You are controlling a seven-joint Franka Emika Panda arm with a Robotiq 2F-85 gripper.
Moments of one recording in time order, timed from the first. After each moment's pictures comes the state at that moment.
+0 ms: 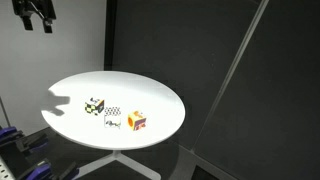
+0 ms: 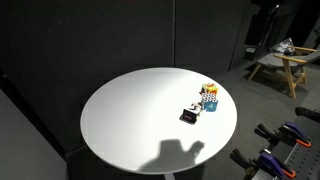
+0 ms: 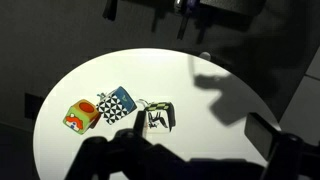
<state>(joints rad) 0.14 -0.59 0.25 -2.41 0.02 1.80 0.13</state>
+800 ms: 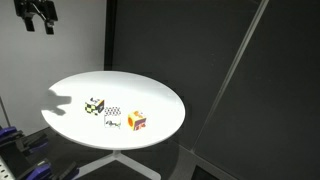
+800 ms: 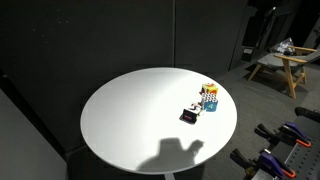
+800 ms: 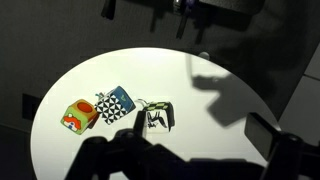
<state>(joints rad) 0.15 -0.57 0.24 -2.41 0.02 1.82 0.13</state>
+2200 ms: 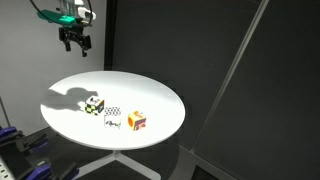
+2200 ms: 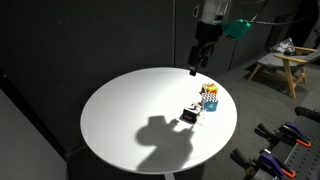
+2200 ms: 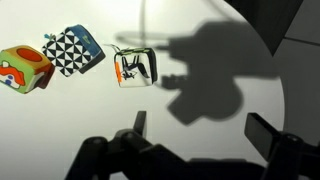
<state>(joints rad) 0.16 -0.13 0.16 -2.29 0.06 2.26 0.02</state>
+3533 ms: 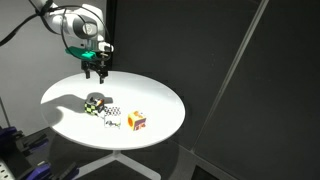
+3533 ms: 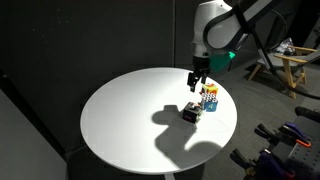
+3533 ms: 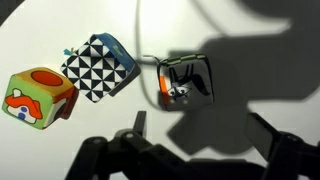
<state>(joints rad) 0.13 0.19 0.06 -2.23 -0.08 2.42 0.10</state>
